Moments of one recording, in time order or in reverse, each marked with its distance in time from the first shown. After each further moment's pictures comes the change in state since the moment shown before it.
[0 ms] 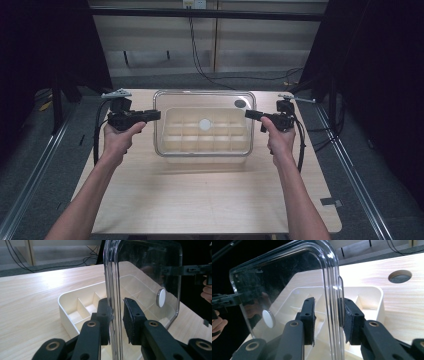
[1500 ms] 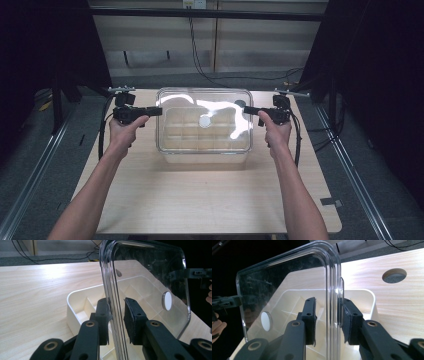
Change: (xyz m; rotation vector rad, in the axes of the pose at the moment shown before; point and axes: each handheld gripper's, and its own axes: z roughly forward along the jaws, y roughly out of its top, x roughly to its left) left arm 0.029 0.005 0.027 0.039 0.021 -0.087; right arm -0.017 0.012 0.023 0.039 -0.031 0.041
